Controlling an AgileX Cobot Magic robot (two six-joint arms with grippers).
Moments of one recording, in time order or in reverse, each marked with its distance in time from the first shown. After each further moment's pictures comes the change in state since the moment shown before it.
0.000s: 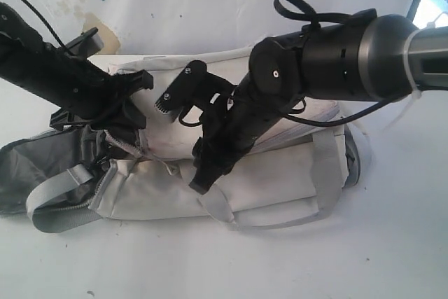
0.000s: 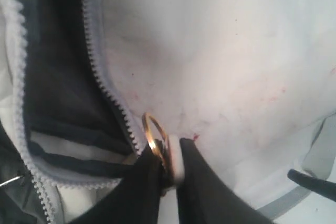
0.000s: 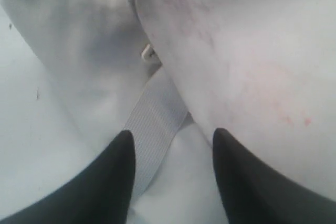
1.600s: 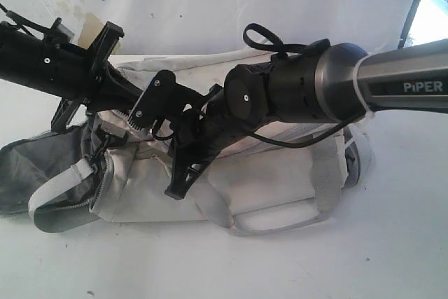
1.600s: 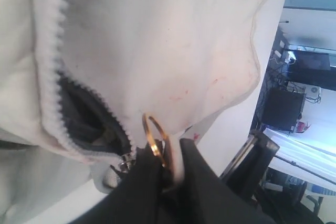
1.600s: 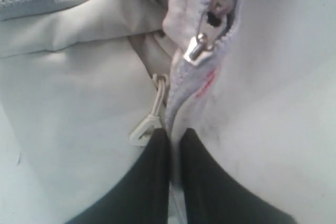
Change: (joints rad) left arm 0.160 -0.004 -0.004 -0.411 0.267 0.017; right arm 0.051 0.092 -0.010 0.100 -0.208 -0.181
